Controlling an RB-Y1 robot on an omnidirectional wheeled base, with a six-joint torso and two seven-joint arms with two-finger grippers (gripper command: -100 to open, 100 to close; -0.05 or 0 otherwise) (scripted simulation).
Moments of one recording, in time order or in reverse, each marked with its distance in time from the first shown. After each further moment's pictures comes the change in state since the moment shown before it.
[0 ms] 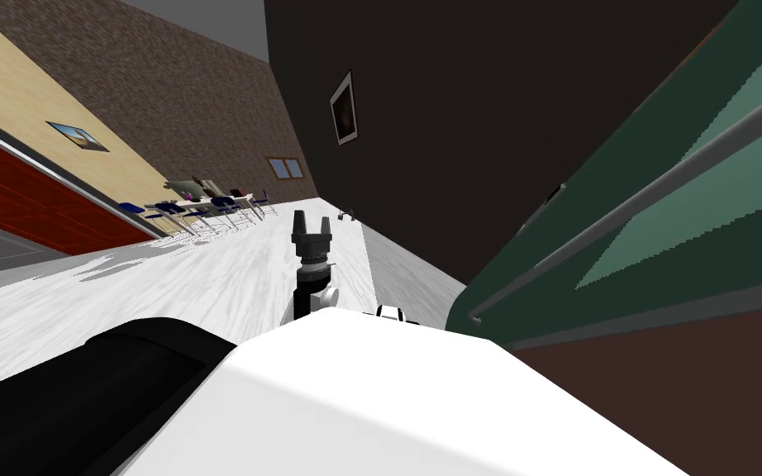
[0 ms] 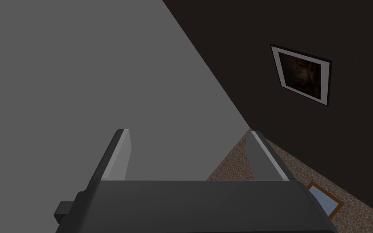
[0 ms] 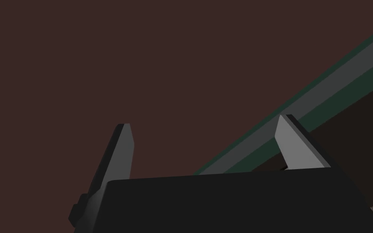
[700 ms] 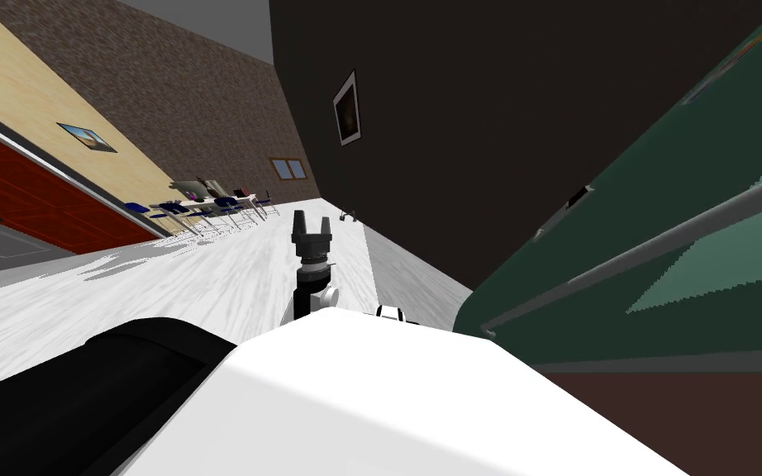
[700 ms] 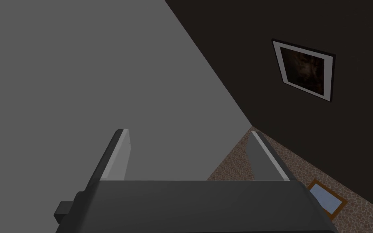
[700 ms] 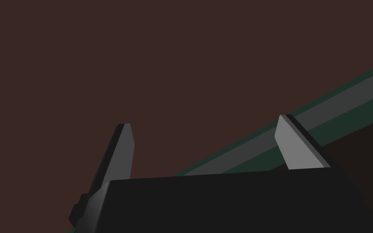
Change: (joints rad) left arm 0.000 0.000 0.000 0.000 0.000 0.000 0.000; right arm 0.074 -0.025 -0.155 0.016 0.110 -0.003 -0.016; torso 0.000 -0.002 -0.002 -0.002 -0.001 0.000
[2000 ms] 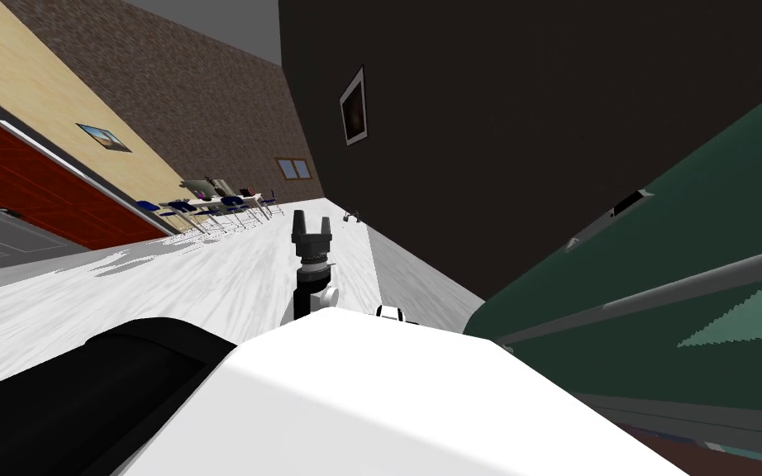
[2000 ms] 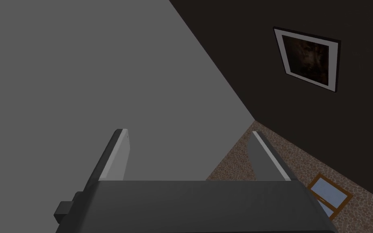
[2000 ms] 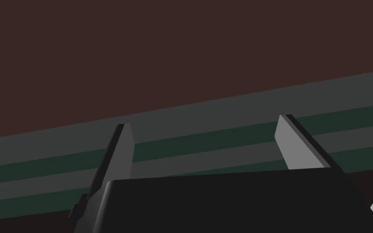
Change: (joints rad) left arm 0.000 0.000 0.000 0.000 0.000 0.000 0.000; right arm 0.148 -0.079 -0.283 0.012 0.202 -0.003 -0.038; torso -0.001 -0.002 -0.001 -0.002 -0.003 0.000
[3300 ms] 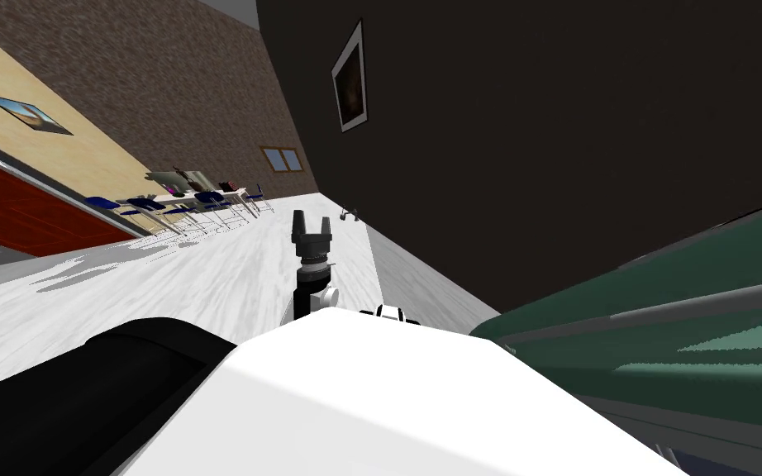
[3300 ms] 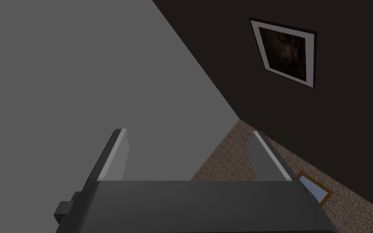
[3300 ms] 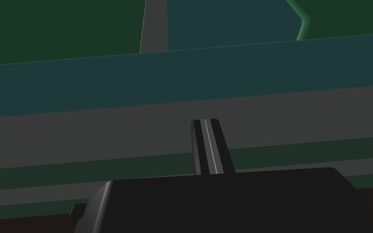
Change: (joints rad) left arm 0.000 0.000 0.000 0.000 0.000 0.000 0.000; right arm 0.086 0.038 -0.037 0.014 0.081 0.009 -0.043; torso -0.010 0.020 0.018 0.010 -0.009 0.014
